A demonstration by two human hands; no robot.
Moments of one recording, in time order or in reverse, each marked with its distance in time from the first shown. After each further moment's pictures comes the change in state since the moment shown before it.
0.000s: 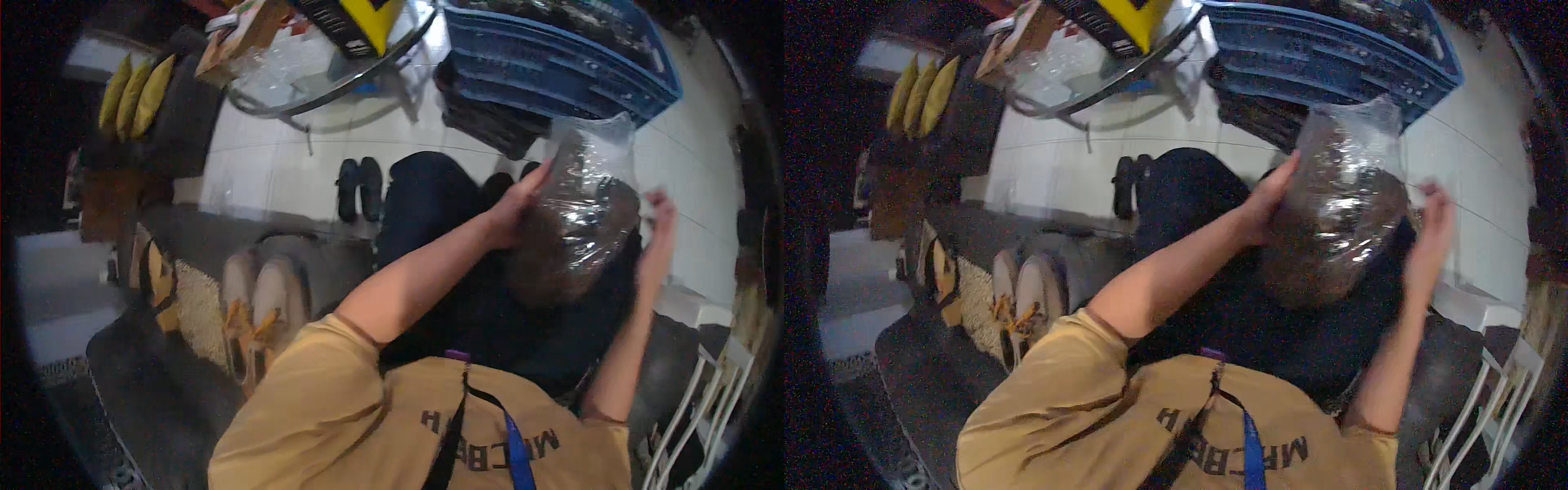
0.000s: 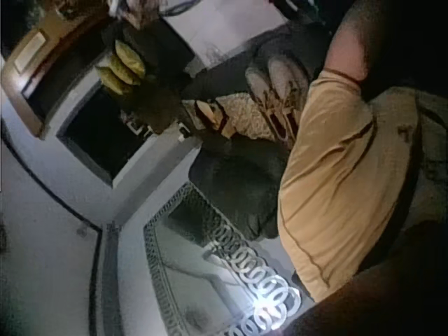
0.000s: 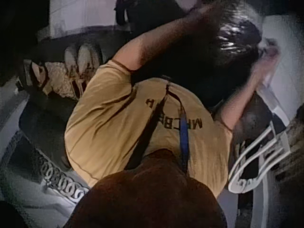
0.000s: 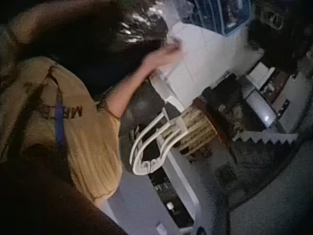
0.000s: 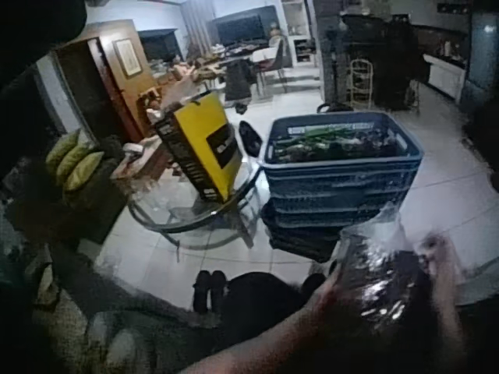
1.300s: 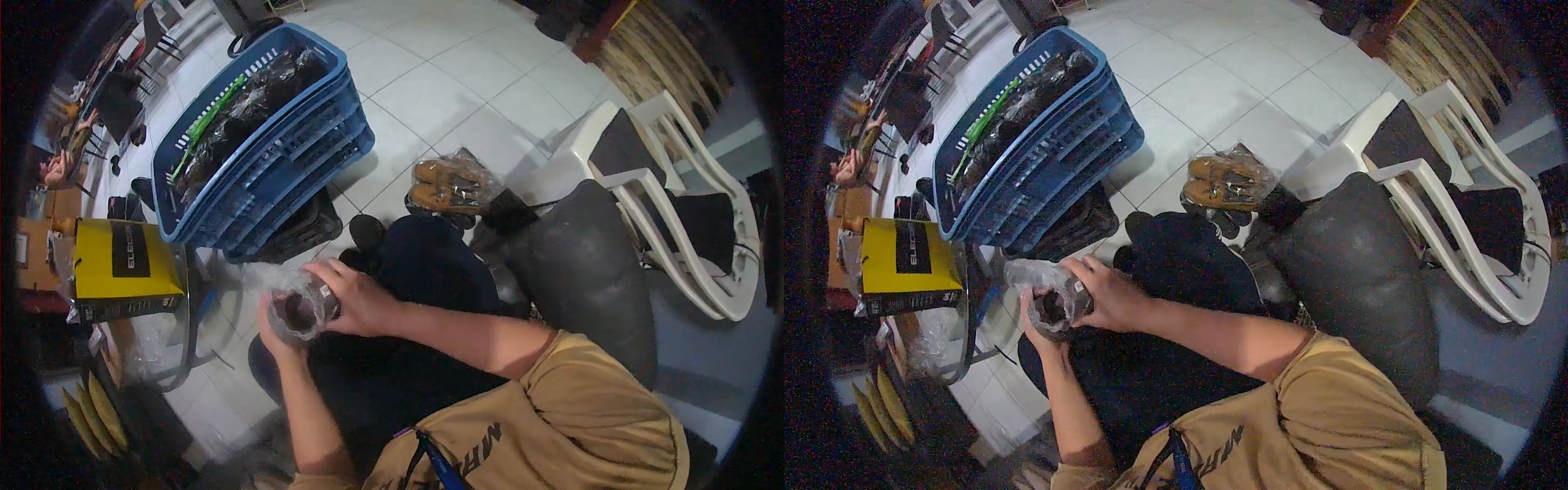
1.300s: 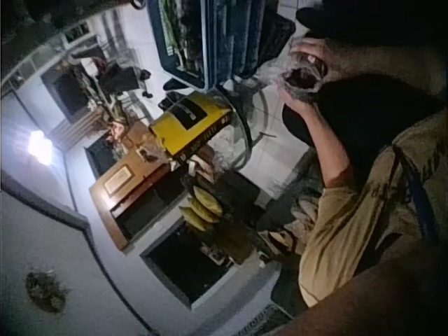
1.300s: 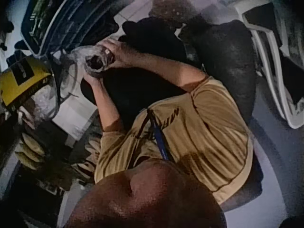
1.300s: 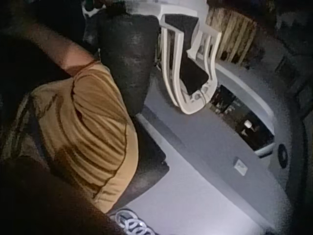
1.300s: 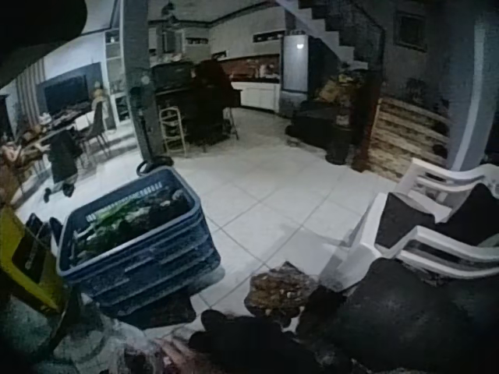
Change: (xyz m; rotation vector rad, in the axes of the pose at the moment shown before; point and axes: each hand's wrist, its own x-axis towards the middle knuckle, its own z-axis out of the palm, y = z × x) left_hand -0.010 0.043 -0.075 0.339 0.621 0.459; right_hand -0.052 -0.045 0.121 0.164 -0.333 -0.159
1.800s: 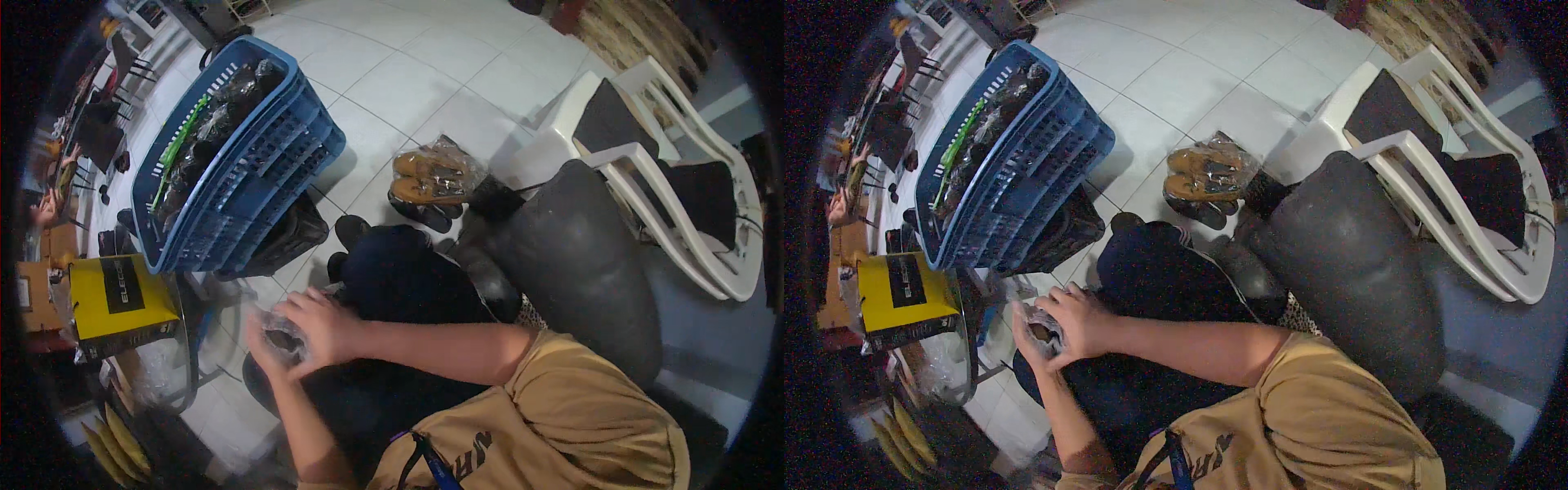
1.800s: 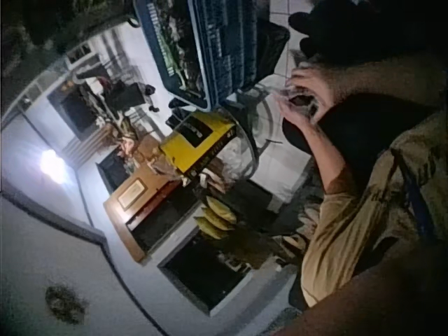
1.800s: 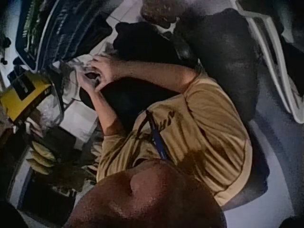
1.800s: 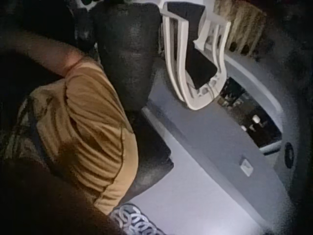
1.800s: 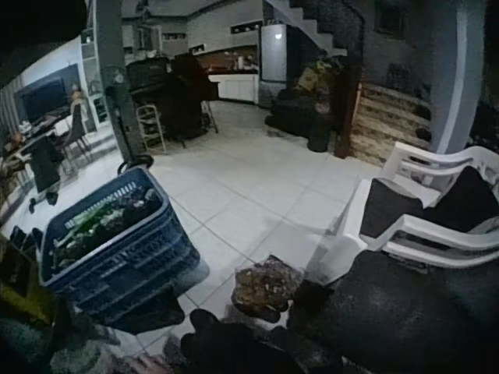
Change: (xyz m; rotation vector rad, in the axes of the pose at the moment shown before) left_hand -0.014 0.002 0.010 0.241 -0.057 0.052; right_hand -0.011 0.002 0.032 -0.020 0.025 -0.085
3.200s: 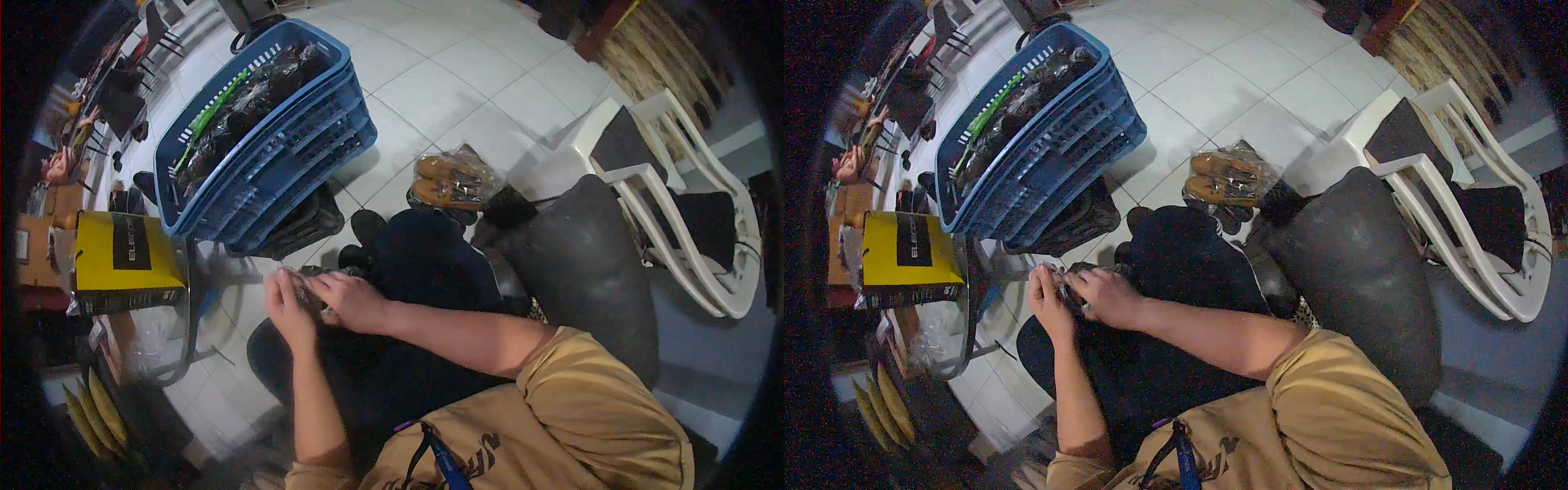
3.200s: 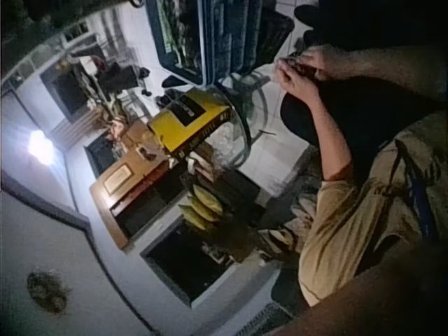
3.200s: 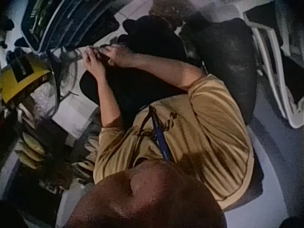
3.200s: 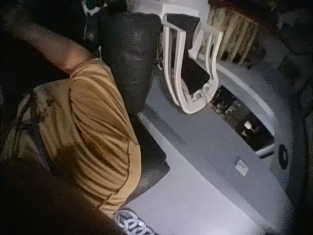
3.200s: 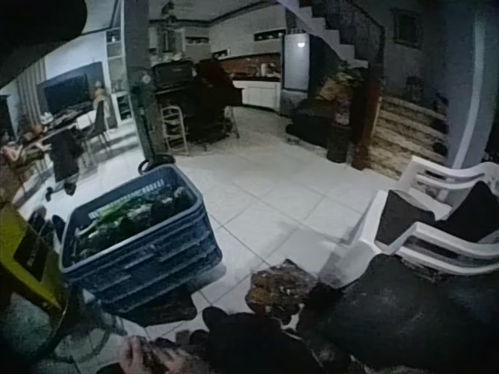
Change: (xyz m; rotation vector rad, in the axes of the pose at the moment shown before) left_hand 0.003 0.002 0.038 0.318 -0.029 0.312; right_hand -0.006 0.045 0.018 -0.244 -0.234 0.043
